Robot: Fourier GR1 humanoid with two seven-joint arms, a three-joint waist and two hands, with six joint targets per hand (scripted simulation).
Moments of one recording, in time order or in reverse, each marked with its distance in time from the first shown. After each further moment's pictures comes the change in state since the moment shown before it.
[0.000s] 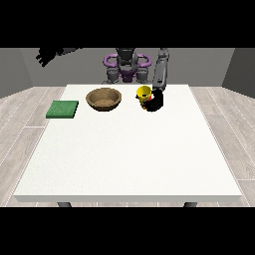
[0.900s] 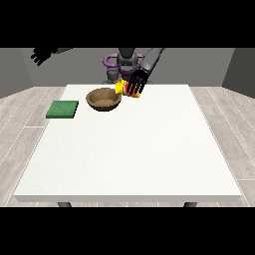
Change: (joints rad) left arm -0.273 -0.056 -0.494 0.169 -0.740 0.307 0.727; right arm 0.014 -0.063 -0.054 0.333 0.010 0.098 -0.057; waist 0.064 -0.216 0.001
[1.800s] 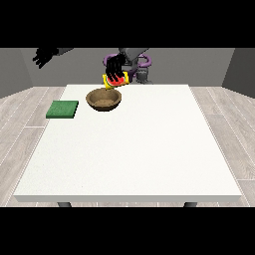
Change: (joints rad) left arm -0.224 -0.046 -0.405 -0.041 -0.397 -0.448 0.518; right arm -0.107 0.028 0.047 0.166 0.052 0.004 -0.052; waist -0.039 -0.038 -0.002
